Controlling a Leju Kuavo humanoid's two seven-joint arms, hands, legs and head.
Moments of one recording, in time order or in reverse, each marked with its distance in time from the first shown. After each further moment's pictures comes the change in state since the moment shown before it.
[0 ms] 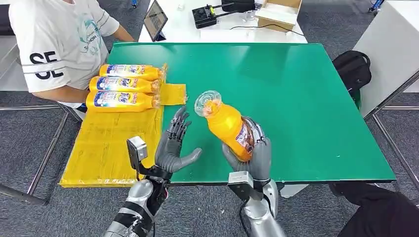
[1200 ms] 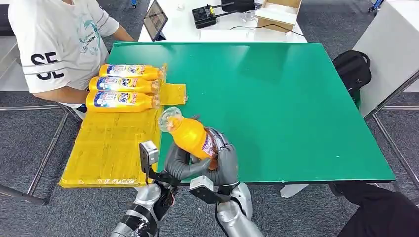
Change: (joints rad) left arm -0.009 -0.002 -0.077 0.085 0.025 -0.027 -0.005; right arm -0.102 0.083 0.117 0.356 0.097 -0.079 0.000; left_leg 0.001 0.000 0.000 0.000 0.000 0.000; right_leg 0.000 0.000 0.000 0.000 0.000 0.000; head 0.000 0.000
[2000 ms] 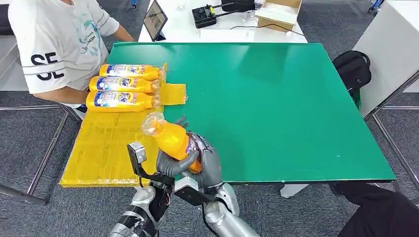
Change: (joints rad) left arm -0.002 0.001 0.051 0.056 0.132 0.034 0.005; right arm -0.104 -0.004 0.263 0.223 -0.232 -0.055 0.005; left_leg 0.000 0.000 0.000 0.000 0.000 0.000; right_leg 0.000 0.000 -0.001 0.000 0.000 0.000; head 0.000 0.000
